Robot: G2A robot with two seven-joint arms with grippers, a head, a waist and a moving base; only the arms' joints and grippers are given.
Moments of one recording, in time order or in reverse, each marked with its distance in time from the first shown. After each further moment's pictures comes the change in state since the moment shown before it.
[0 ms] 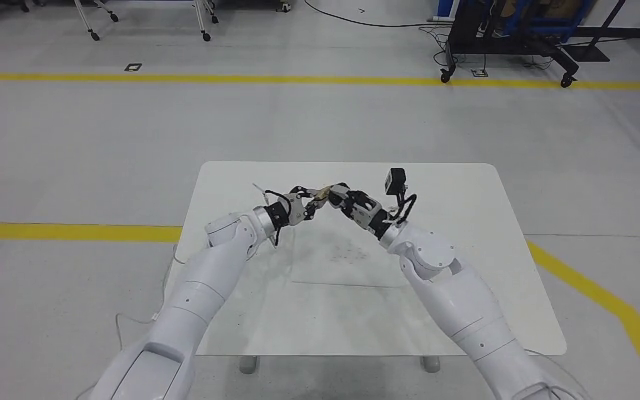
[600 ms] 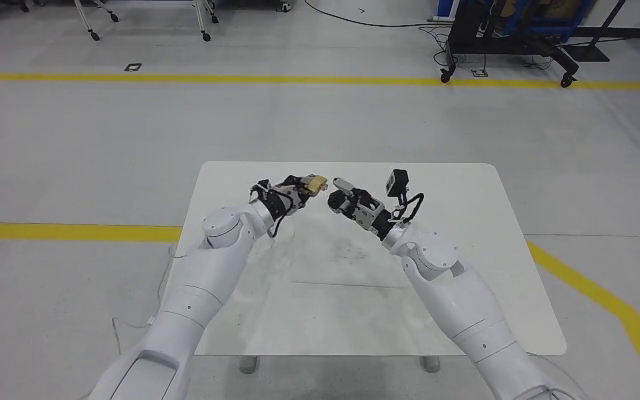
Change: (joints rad) left arm 0.047 0.029 -0.017 -0.151 0.291 -0.270 0.169; right arm -0.017 -0.002 0.027 -0.013 0.064 -0.005 0.039
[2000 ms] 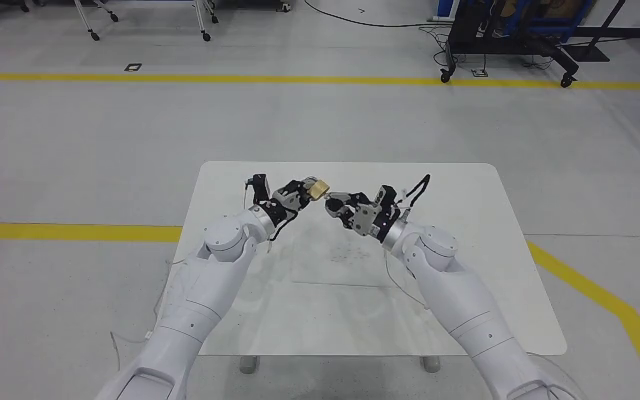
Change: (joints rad) left arm 0.080 0.019 -0.017 -0.140 0.232 -0.124 0.021; right arm 0.024 -0.023 0.025 0.064 0.380 0.344 0.089
